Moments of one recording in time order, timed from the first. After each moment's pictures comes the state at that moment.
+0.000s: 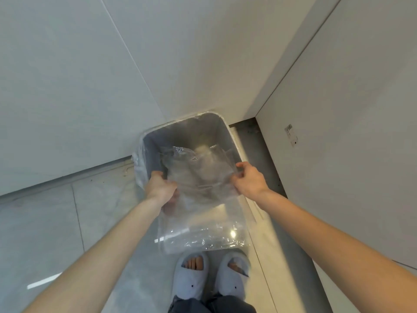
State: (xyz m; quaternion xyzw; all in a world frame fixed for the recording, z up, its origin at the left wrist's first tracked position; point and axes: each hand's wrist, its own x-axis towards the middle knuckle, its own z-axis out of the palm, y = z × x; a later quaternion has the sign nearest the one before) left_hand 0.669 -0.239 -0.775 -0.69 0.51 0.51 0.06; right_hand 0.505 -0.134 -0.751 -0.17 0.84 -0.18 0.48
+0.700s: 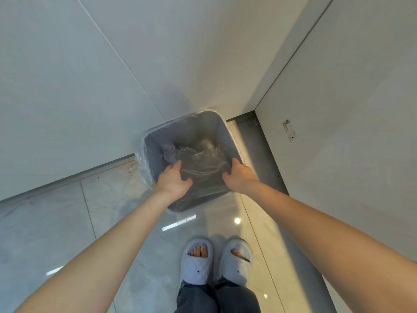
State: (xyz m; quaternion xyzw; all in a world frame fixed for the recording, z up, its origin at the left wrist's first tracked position) left_hand 0.649 -0.242 -0.752 -0.53 0.71 0.38 0.26; right_hand 0.509 -0.154 -0.750 -0.25 0.82 0.00 0.51
